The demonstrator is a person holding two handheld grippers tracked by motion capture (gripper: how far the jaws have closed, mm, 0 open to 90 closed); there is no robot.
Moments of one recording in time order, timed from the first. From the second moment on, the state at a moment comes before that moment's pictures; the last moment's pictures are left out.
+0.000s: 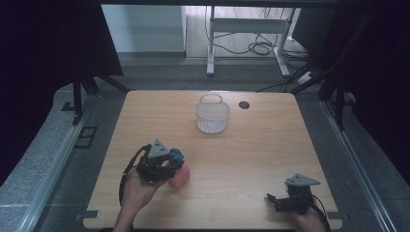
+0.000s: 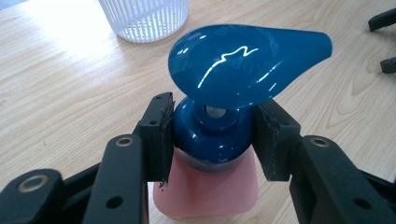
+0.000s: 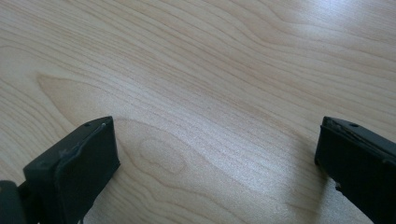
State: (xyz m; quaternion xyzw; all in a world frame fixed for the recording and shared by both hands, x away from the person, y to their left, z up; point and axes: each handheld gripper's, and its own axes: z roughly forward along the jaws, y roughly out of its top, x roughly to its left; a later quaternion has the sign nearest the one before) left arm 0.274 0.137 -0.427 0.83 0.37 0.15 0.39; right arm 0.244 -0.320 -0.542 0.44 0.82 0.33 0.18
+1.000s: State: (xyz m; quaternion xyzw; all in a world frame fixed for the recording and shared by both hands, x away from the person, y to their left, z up) left arm 0.308 0.117 -0.392 0.84 0.36 0.15 0.38; right arm 0.244 -0.320 -0.542 0.44 0.82 0.33 0.18
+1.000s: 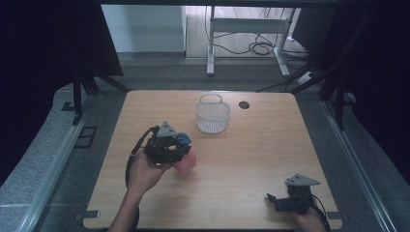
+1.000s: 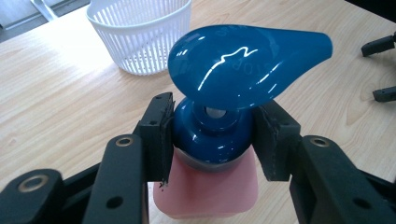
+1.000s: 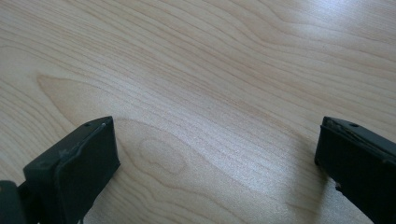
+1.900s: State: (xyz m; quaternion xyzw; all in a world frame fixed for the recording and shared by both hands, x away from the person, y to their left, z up) left arm 0.348 0.100 -0.362 0.84 0.36 0.17 0.37; right arm 0.244 -0.320 -0.542 0.44 0.82 0.33 0.18
